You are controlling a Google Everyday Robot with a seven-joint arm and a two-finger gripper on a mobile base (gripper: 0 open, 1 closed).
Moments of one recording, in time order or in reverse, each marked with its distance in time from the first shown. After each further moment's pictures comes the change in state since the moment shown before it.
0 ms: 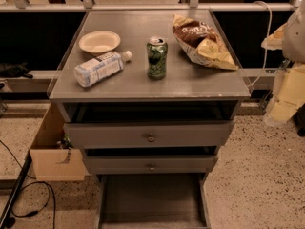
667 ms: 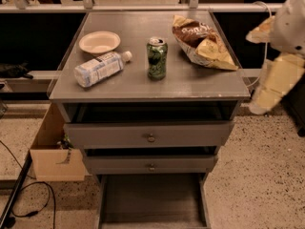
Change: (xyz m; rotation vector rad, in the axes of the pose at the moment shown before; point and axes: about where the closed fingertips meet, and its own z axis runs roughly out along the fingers) arm -0.027 -0.018 0.009 -0.022 -0.120 -0.045
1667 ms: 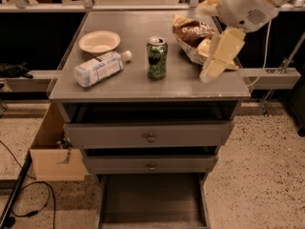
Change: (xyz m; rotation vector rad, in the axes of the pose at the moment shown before) arm -0.102 -0.052 0.024 0.028 -0.260 -0.187
